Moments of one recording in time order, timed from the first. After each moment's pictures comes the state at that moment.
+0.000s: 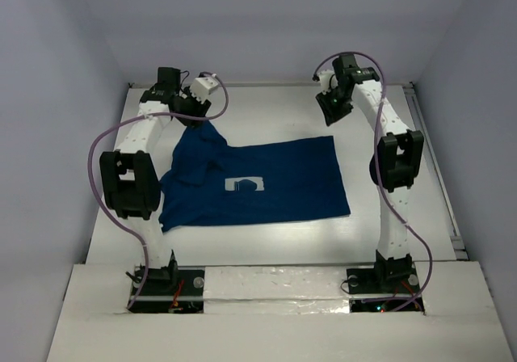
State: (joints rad) left arm -0.07 1.88 1.64 -0.66 0.36 0.61; right arm 0.19 2.26 2.23 -1.09 -0.11 -0.35
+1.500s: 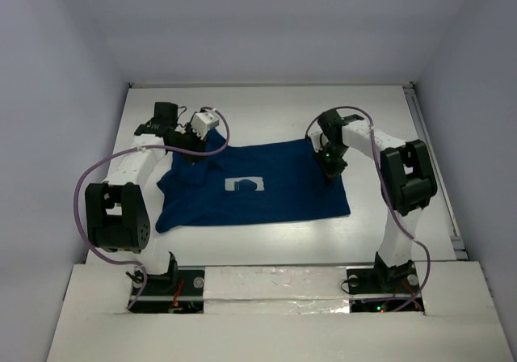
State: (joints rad) left arm -0.07 1.56 1.18 -0.65 0.54 0.62; right arm 0.32 1.94 1.41 -0.96 -0.18 -0.20
